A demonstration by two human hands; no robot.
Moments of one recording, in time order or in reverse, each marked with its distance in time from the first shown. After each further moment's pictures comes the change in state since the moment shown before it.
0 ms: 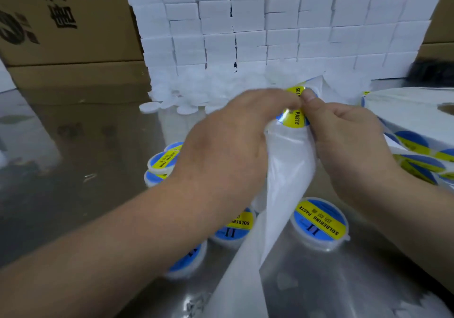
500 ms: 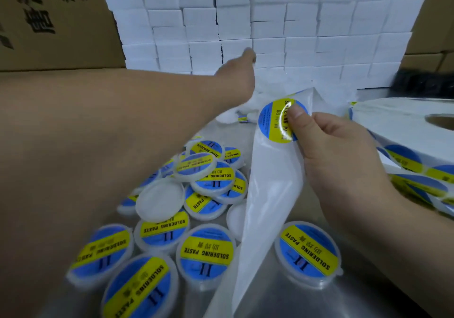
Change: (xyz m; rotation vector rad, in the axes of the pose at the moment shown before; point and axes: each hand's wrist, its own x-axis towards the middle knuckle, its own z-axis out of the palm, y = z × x) left_hand 0.183 -0.100 0.076 0.271 -0.126 -0.292; right_hand 0.005 0.010 -0.003 0.015 0.028 -0.030
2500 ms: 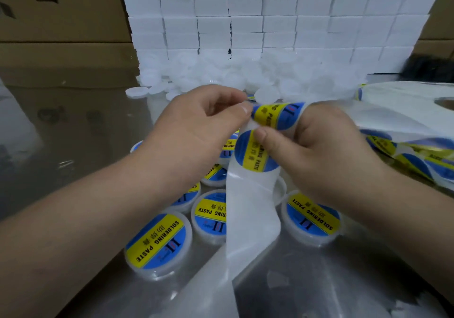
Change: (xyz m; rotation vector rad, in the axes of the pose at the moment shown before) left_hand -0.195 -0.006 -0.061 -0.653 0.008 -0.084; right_hand -0.023 -0.017 0.003 -0.516 -0.468 -0.441
